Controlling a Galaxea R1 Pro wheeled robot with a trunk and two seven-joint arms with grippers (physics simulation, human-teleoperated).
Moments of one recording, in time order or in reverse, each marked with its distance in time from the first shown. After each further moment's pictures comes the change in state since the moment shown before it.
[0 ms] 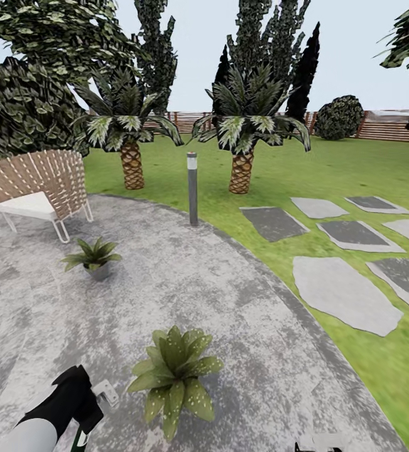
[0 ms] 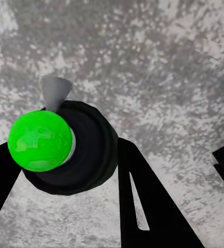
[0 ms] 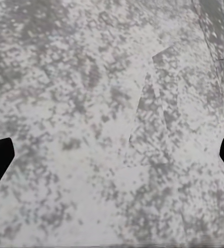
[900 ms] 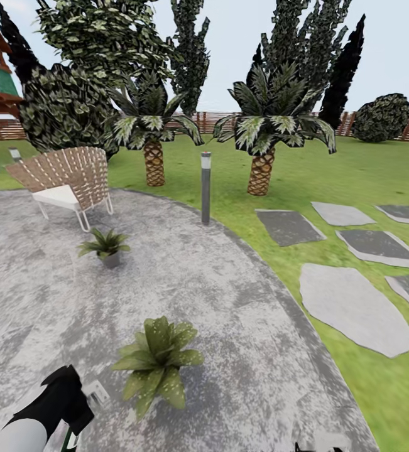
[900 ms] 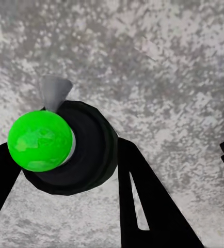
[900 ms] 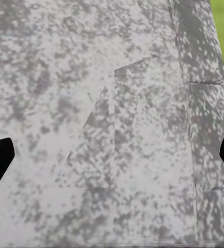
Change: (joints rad) left arm 0.000 0.042 0.012 -0.001 0.005 -0.001 -0.021; right arm 0.000 -0.002 0.002 -0.001 0.001 0.000 0.001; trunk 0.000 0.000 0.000
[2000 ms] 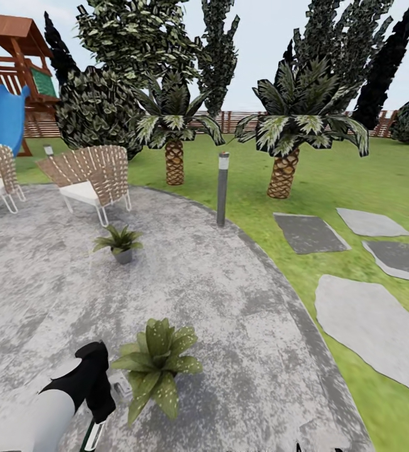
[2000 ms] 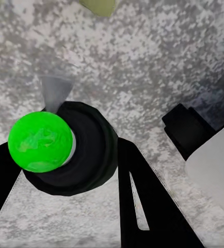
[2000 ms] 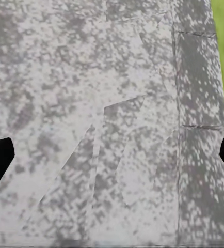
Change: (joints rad) left arm -0.107 -0.064 -0.192 0.026 -0.112 0.141 -0.325; right arm 0.000 -0.005 0.000 0.005 0.001 0.001 -0.001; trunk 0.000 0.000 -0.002
